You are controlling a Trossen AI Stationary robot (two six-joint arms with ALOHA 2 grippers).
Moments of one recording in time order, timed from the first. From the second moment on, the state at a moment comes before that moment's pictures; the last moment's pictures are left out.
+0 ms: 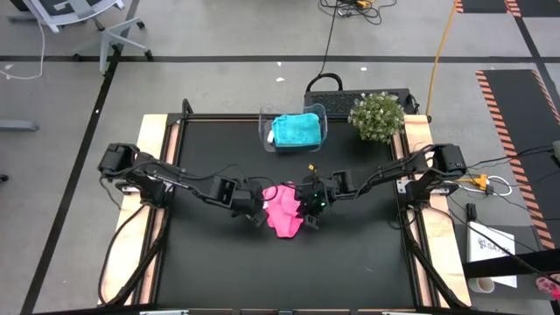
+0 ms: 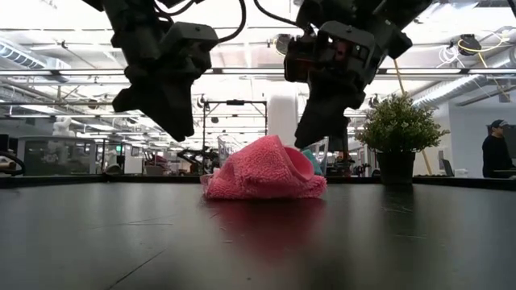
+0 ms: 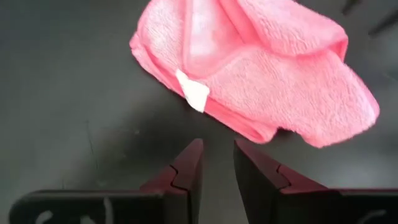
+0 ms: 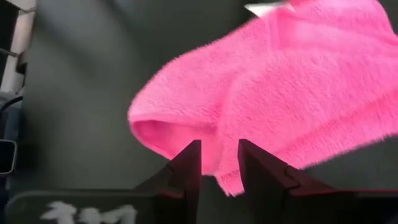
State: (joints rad) left arm -0.19 1.59 1.04 -0.57 -0.14 -0.99; right arm 0.06 1.66 0.93 -0.14 -0.21 0.39
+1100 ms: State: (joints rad) left arm -0.16 1.59 1.04 -0.54 -0.14 -0.98; right arm 0.04 1.75 0.93 0.12 -0.16 0.38
